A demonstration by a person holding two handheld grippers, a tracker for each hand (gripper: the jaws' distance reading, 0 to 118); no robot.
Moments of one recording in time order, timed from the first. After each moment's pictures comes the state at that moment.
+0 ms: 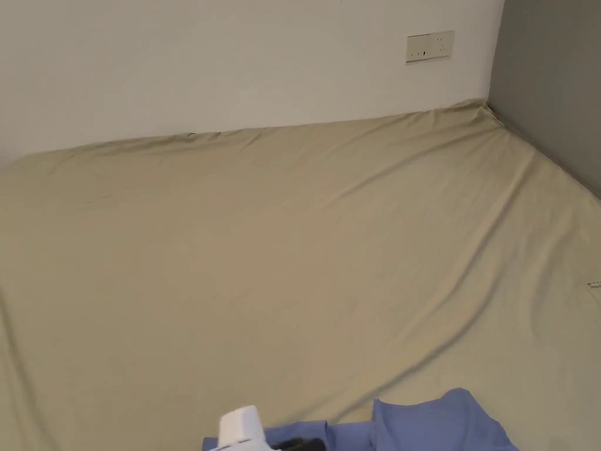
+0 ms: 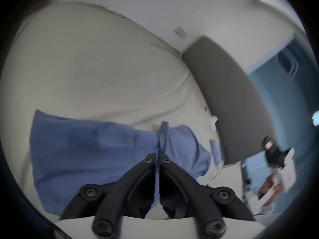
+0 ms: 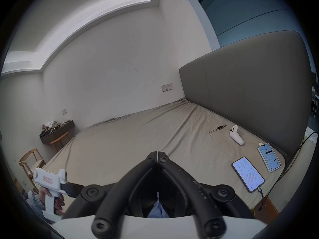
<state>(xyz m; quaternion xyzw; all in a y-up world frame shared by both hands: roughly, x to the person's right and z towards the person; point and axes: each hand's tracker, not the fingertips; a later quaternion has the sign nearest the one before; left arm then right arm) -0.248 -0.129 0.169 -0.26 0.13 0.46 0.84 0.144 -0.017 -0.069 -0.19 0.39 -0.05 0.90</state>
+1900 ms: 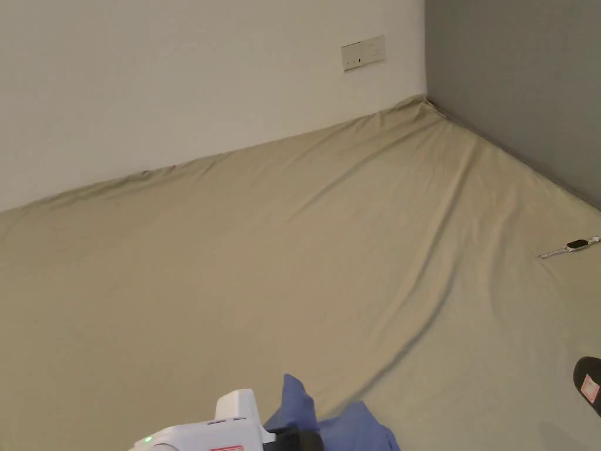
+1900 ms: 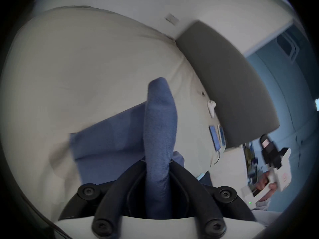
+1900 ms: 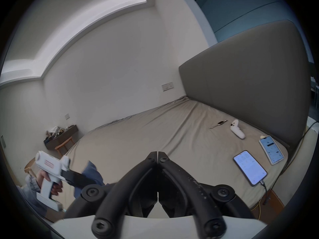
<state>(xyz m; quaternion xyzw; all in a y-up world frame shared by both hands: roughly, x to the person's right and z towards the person) -0.227 -0.092 0.084 -0.40 0.07 0.37 0.84 0.178 -0.024 -0.071 -0.20 0.39 -0.09 0.89</state>
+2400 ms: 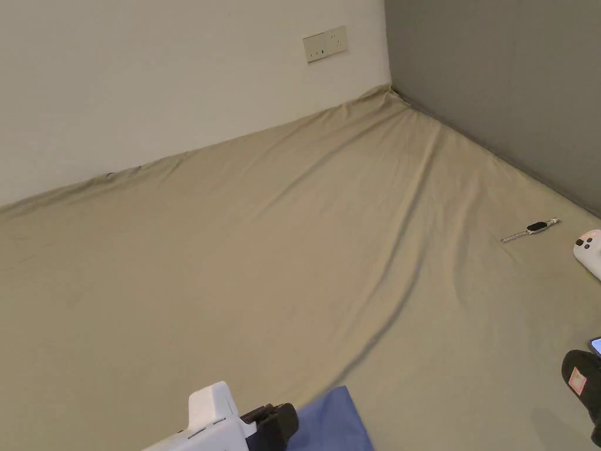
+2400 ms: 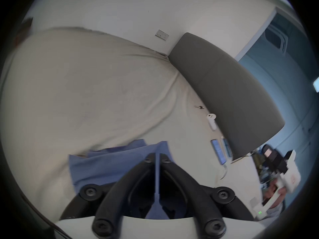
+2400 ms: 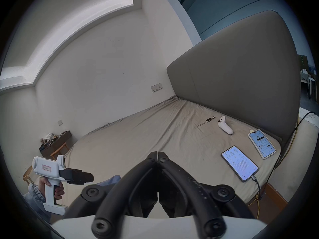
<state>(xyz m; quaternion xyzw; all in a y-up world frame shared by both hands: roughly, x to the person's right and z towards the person) -0.220 -0.083 0.090 -0.31 0.14 0.31 0.89 0.192 -0.034 -0.077 -0.22 0.36 -0.10 0.90</state>
